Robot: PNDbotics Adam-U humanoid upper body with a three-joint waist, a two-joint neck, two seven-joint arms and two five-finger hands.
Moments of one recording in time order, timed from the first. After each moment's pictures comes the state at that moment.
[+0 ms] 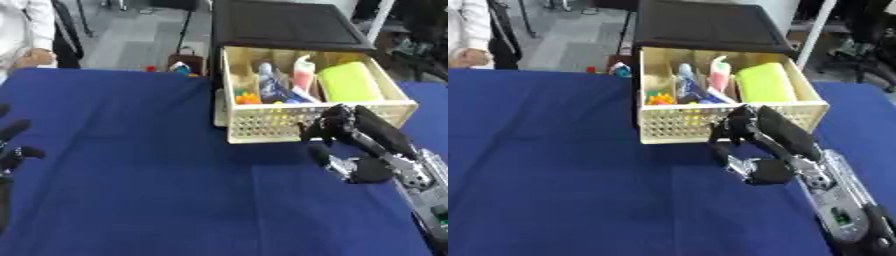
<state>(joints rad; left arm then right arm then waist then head) 0.03 0.16 0.15 -1.99 0.43 -0.17 -0.22 -0.36 -0.39 0.17 -1.67 0.62 -0.61 0.19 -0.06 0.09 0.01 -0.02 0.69</state>
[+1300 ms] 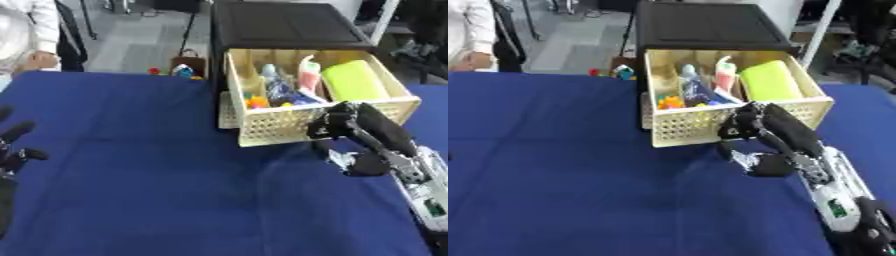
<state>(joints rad) 0.01 0.14 0.15 -1.99 0.43 -0.17 -0.22 -0.42 -0.37 0.12 -1.54 0.74 -0.67 0.09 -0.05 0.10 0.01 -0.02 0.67</state>
